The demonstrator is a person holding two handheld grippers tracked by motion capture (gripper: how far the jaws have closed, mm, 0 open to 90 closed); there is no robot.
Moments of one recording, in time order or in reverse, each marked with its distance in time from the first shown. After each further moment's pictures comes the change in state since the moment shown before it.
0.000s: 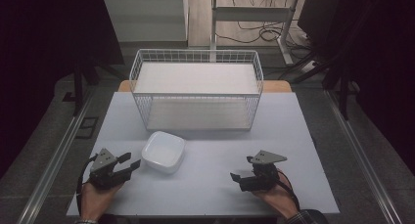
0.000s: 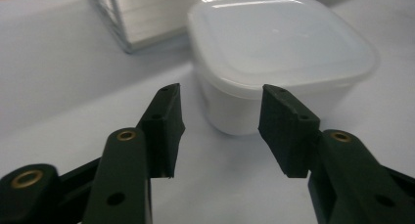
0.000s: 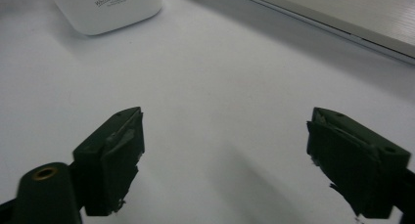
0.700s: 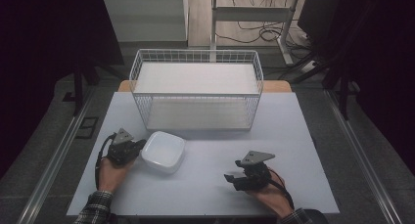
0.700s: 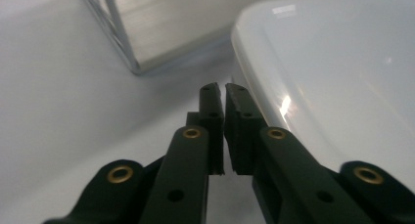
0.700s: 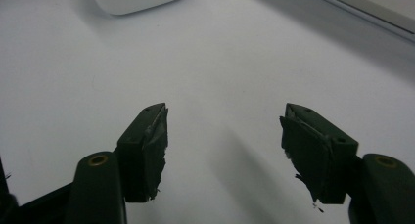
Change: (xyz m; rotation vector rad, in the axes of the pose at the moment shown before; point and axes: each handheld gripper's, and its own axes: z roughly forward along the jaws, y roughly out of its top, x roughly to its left) left arm 0.020 0.027 0.071 0.123 -0.022 0.045; right arm 0.011 0.008 0.015 0.082 0.074 -0.062
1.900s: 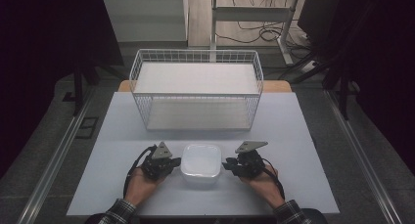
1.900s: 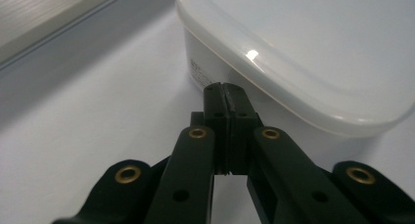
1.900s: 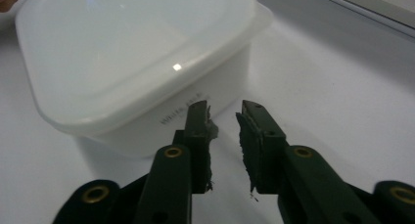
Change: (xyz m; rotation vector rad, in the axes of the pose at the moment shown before) left arm -0.106 0.023 0.022 0.081 -0.239 0.169; right arm -0.019 0.018 0.023 0.032 0.046 0.051
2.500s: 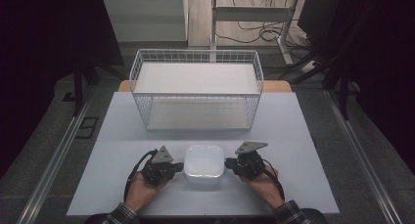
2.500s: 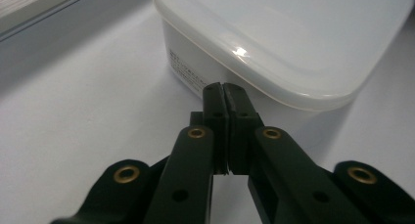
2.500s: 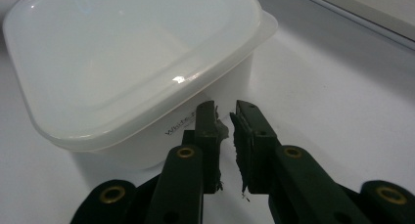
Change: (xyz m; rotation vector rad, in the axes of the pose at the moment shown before) left arm -0.010 -0.004 -0.010 -0.006 -0.037 -0.029; right arm 0.002 -0.001 0.000 -0.012 -0.034 -0.027
